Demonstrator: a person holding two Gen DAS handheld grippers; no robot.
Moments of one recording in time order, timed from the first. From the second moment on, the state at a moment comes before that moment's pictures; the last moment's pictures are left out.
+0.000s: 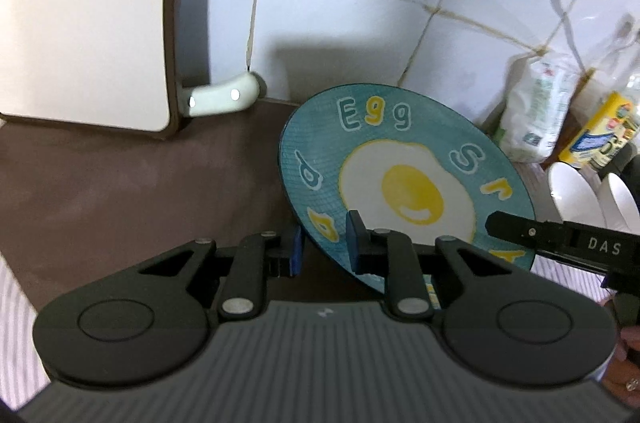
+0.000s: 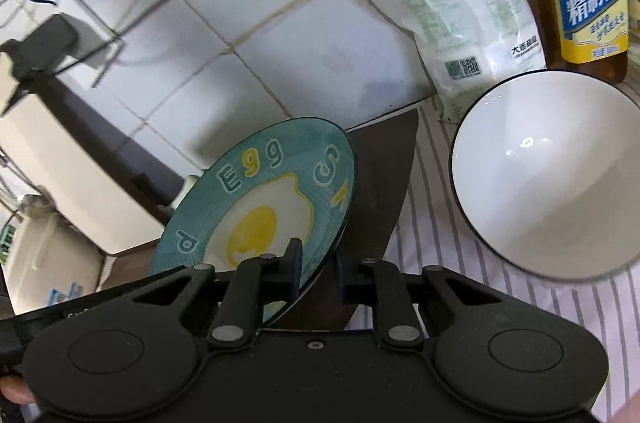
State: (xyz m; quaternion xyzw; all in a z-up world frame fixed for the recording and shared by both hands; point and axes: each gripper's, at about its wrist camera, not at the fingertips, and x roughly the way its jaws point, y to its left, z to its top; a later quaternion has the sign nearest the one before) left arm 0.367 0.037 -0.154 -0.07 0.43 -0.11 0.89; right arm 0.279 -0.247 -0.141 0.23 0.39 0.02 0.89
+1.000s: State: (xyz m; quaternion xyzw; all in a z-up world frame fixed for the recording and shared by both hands) left arm 0.216 0.039 -0.111 -0.08 0.46 -0.13 0.87; right arm 0.111 -0.217 -0.097 0.23 0.38 0.01 0.90
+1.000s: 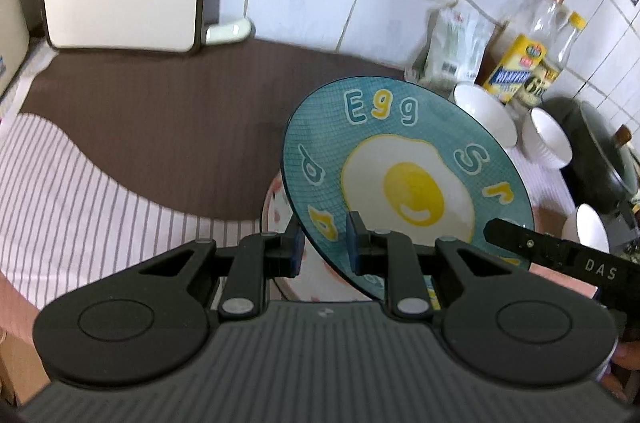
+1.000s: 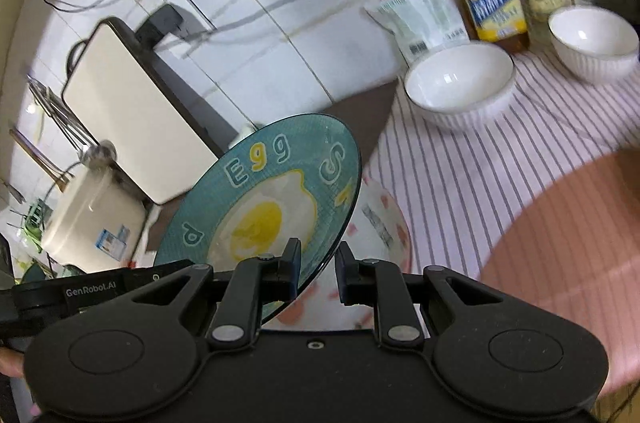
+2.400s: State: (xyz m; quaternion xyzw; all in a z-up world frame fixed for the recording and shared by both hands) left arm 0.219 0.026 -0.159 -0.08 0.54 -0.05 0.84; right arm 0.120 -0.164 -0.120 0.01 0.49 -0.06 0.87
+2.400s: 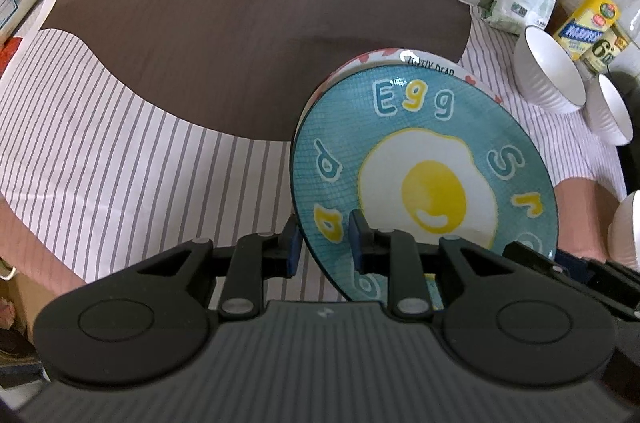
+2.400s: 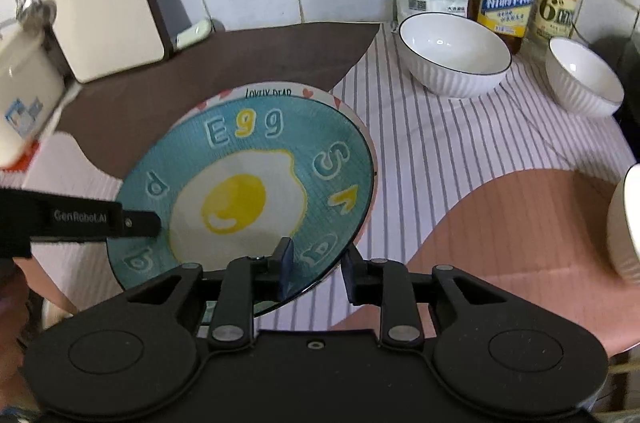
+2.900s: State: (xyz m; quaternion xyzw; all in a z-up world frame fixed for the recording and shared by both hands) left arm 0.215 0.008 -0.161 -0.03 0.53 -0.02 0.85; right arm 0.114 -0.160 -0.136 -0.05 0.44 -0.04 0.90
